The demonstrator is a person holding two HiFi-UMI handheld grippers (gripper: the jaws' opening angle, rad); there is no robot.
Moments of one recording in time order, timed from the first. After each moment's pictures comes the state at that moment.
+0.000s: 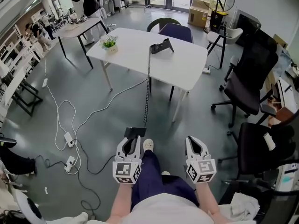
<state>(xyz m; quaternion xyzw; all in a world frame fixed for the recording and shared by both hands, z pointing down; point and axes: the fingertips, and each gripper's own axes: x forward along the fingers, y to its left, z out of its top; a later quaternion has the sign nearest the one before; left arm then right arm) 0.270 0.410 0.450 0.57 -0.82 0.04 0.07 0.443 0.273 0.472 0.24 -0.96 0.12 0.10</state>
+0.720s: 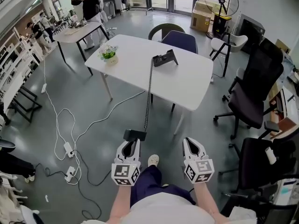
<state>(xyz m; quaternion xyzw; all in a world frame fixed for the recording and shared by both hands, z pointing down) 0.175 0.331 0.451 0.57 -0.82 0.02 0.10 0.339 0.189 0.469 0.23 -0.96 0.13 0.11</state>
